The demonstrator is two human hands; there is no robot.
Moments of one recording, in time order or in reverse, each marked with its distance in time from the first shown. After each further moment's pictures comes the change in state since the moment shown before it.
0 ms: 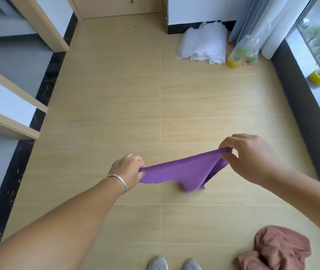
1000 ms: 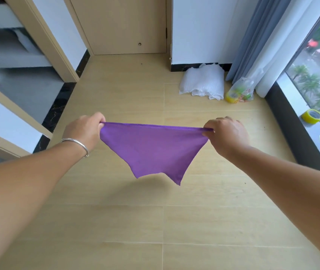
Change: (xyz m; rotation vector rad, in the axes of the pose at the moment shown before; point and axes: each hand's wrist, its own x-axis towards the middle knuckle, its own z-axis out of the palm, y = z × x) left_hand 0.056 -0.111 -0.211 0.043 0.488 -0.215; right_hand 0.159 -0.040 -0.034 -0.091 0.223 0.099
